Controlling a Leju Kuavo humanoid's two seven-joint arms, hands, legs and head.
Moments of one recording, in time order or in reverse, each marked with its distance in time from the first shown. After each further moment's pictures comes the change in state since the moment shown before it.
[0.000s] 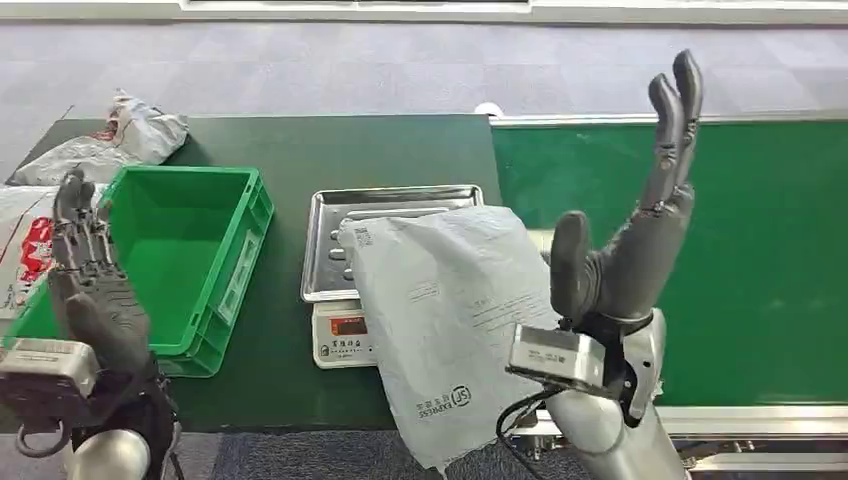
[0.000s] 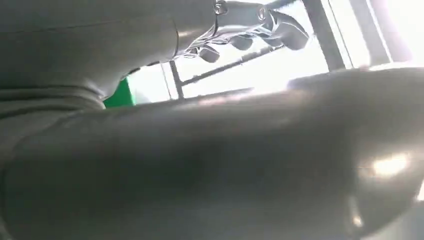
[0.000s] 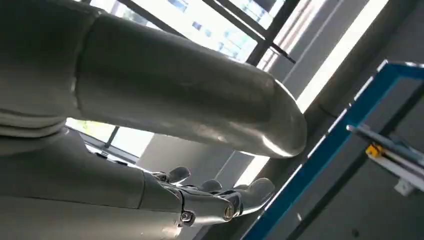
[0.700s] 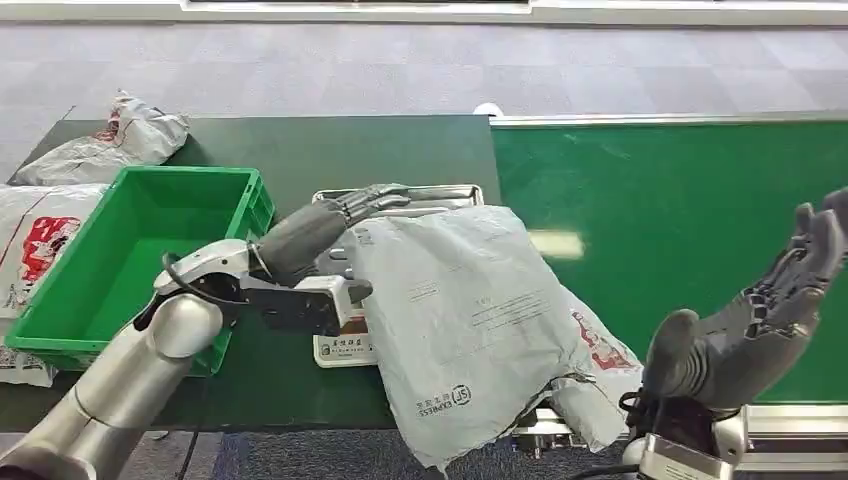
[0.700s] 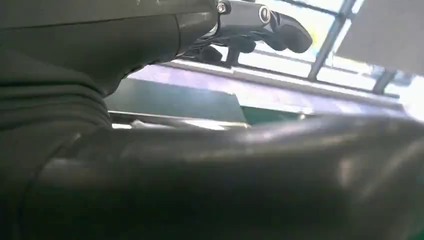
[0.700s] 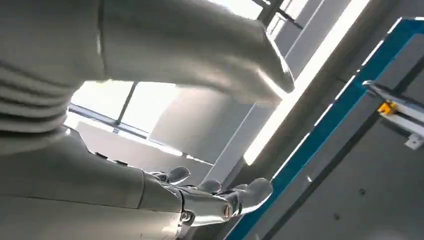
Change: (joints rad) left arm -0.664 0.206 -0.487 0.460 -0.043 -0.713 0.109; right arm 0.292 -0.125 -0.188 -0.118 -0.235 -0.128 -0.298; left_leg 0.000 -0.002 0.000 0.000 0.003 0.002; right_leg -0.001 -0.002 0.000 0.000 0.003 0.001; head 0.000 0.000
